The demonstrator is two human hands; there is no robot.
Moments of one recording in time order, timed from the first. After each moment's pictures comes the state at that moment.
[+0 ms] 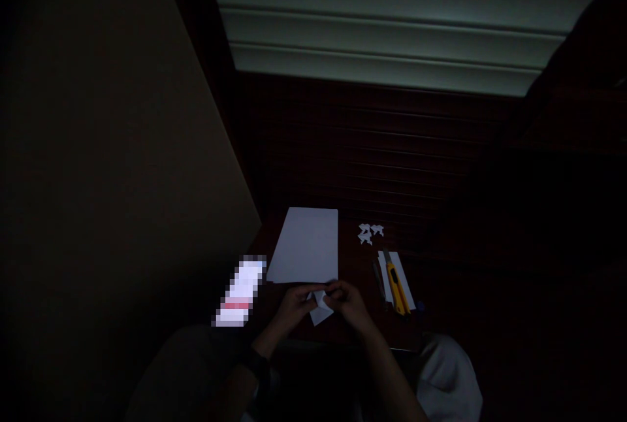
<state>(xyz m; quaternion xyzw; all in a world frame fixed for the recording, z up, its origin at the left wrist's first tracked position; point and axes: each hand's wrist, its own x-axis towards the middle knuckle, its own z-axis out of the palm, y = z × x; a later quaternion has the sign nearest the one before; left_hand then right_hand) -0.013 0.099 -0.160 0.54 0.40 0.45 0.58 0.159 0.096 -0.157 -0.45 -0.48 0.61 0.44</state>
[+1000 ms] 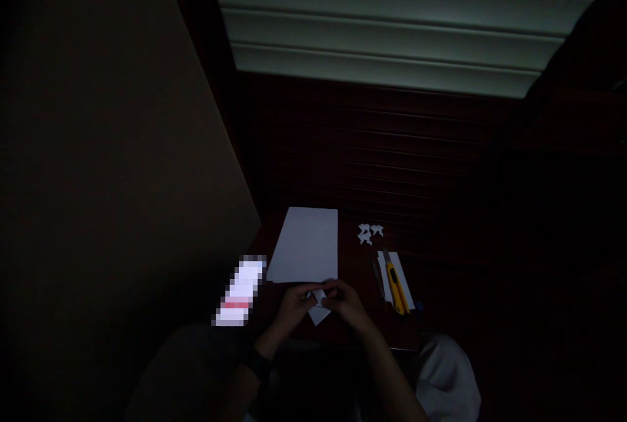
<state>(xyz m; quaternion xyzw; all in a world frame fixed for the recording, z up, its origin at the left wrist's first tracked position) -0.009 0.100 -0.164 0.56 0.42 0.48 0.53 0.157 0.098 -0.158 -0.44 -0.49 0.62 0.43</state>
